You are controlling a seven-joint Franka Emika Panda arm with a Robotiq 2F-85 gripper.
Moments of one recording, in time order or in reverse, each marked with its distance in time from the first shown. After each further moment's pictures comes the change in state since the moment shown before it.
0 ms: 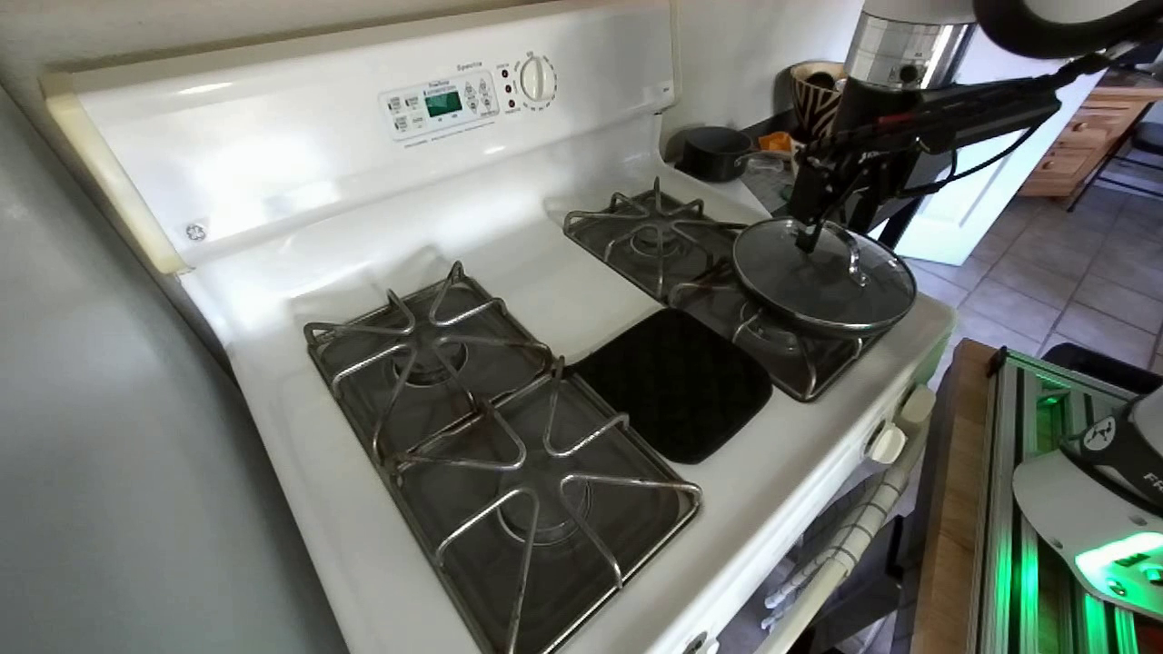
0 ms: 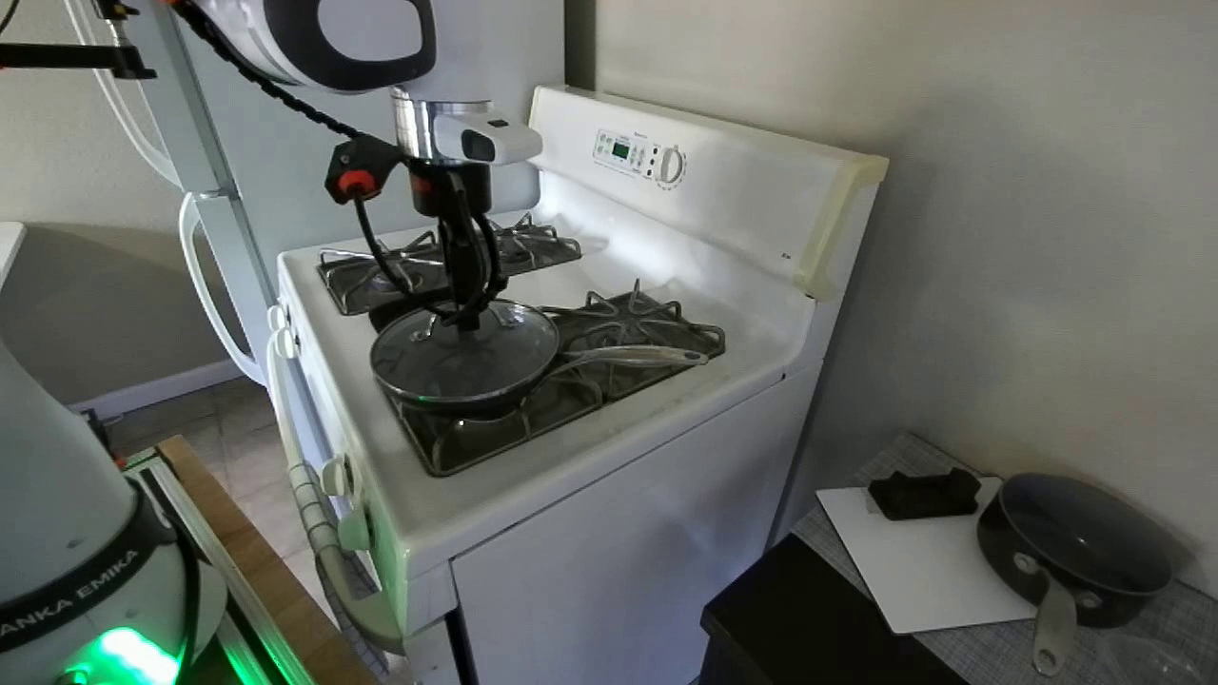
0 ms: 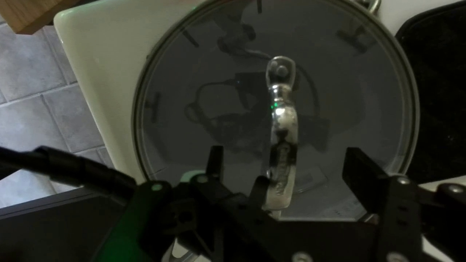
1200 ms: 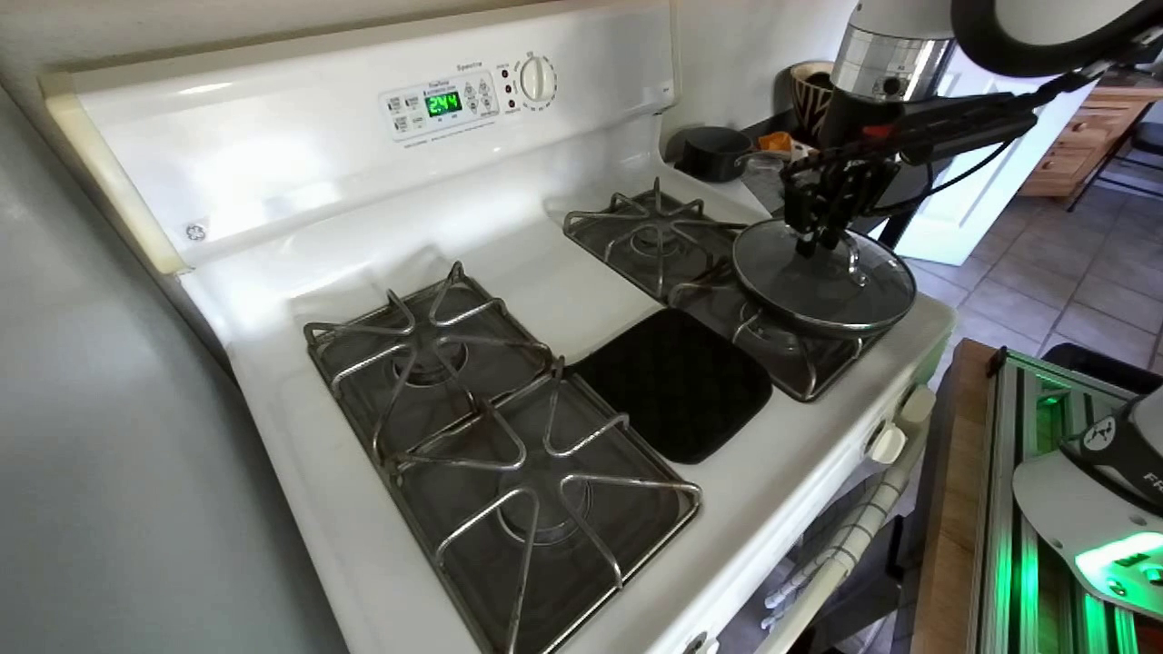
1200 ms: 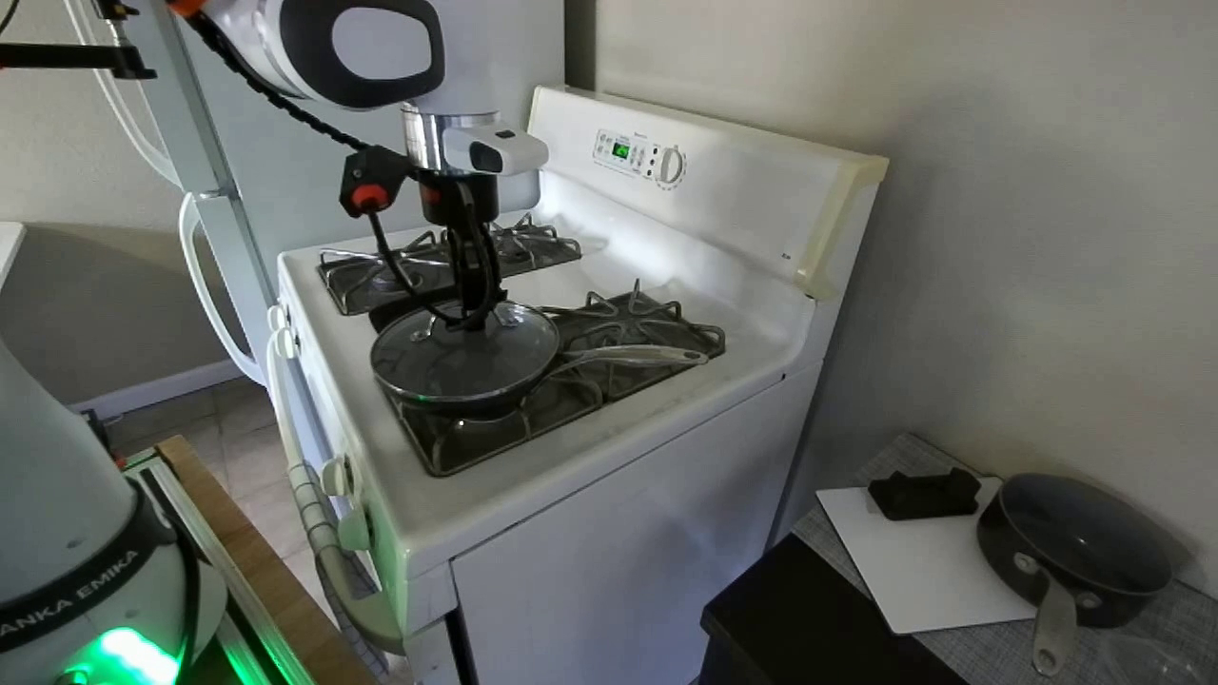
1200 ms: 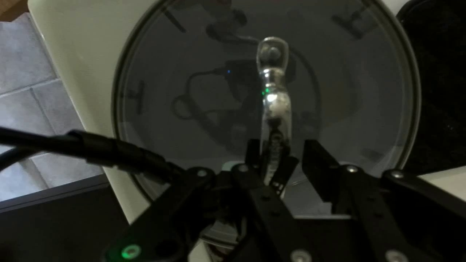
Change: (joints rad) arm 0.003 0.043 -0.001 0.002 0.003 0.060 0.004
